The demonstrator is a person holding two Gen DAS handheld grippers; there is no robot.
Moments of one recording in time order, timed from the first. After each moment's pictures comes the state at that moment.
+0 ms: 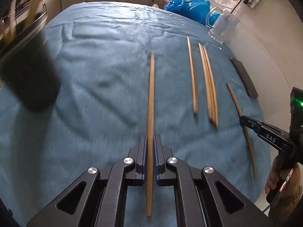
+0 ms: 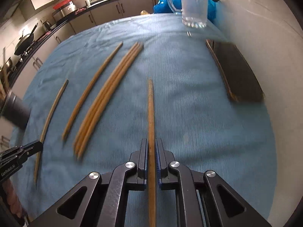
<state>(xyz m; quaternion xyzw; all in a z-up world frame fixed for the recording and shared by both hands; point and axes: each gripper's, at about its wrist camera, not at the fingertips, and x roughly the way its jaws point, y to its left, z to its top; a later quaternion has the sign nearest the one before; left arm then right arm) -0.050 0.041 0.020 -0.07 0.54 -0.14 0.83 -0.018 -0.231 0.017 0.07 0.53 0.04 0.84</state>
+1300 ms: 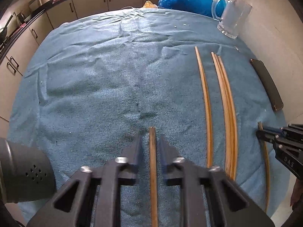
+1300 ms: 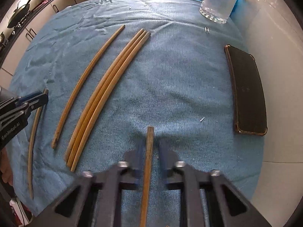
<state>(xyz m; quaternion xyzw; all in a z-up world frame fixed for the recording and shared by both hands) 0.068 -0.013 0.022 0.04 0.55 -0.12 0.83 0.064 -0.219 0.015 -0.02 0.62 0.04 0.78</state>
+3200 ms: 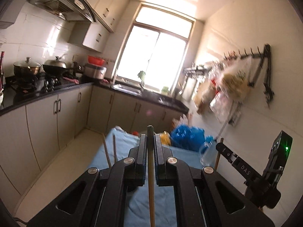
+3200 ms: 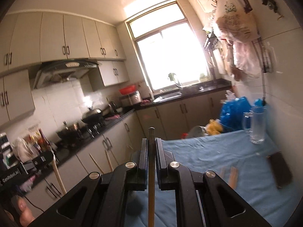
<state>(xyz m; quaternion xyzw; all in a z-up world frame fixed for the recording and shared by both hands) -0.134 0.188 0.270 -0.16 0.13 -0.05 0.98 -0.056 -0.069 0.237 0.14 0.14 0.19 0.96</state>
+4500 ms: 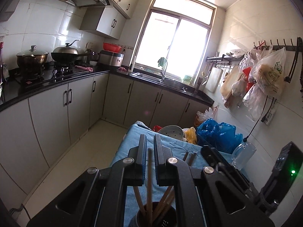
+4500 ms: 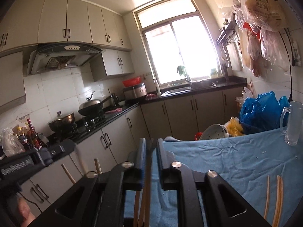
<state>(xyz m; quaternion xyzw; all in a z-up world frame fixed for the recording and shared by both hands) 0.007 0.235 0.207 -0.16 0.19 0.01 0.97 0.067 0.056 0.168 0.11 0.15 0.20 0.96</state>
